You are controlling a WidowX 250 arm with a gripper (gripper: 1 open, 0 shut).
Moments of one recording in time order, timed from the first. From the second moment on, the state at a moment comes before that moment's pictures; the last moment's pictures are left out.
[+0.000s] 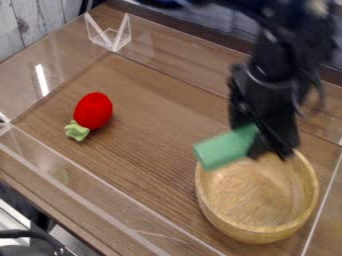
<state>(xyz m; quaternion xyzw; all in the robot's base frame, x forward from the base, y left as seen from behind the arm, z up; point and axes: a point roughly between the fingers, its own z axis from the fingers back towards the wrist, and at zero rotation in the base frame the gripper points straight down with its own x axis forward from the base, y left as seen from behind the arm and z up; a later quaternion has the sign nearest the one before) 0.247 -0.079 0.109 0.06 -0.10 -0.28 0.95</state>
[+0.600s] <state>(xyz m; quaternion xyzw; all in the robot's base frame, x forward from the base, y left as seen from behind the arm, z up) 0.219 -0.035 0.115 0.07 -0.07 -0.14 0.99</state>
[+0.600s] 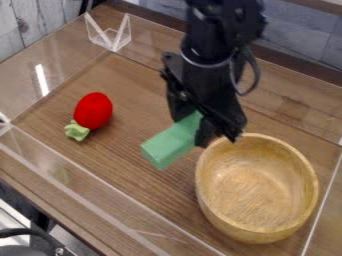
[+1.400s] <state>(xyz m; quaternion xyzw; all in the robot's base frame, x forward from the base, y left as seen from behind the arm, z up) 0.241 -0.023 0.130 0.08 -0.06 -0.07 0.99</state>
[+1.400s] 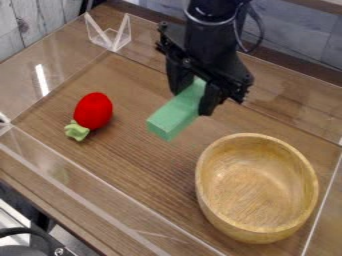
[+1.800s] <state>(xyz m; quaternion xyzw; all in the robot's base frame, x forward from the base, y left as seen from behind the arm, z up) 0.240 -0.013 0.117 0.08 -0.05 -0.08 0.99</state>
